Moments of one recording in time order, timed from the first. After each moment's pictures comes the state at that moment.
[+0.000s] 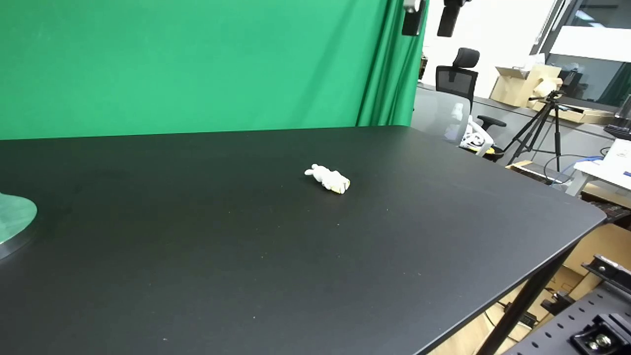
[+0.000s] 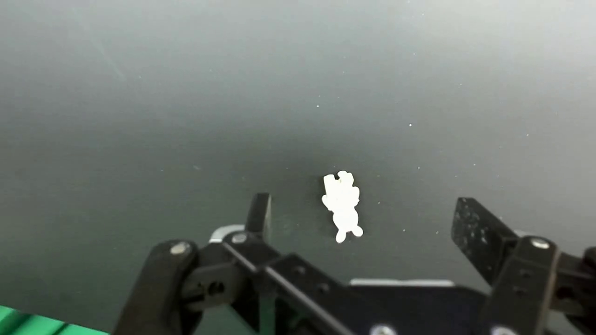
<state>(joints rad) 0.00 -0.39 0.02 -2.50 -0.10 2.15 -0.23</state>
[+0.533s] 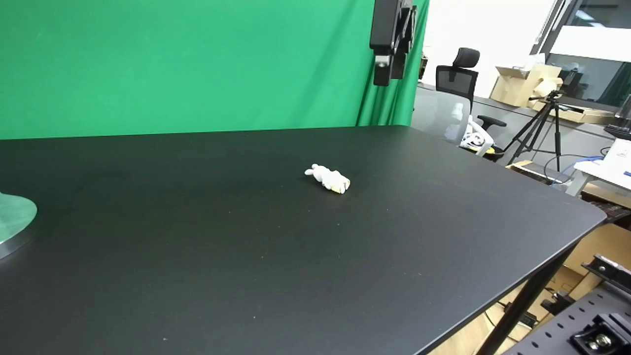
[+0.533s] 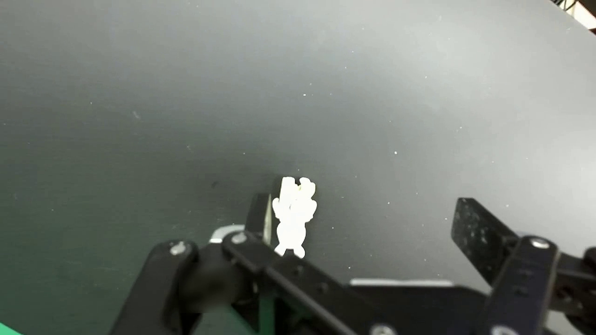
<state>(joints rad) 0.06 -0.16 0.01 -2.44 -0.12 2.23 -0.51</state>
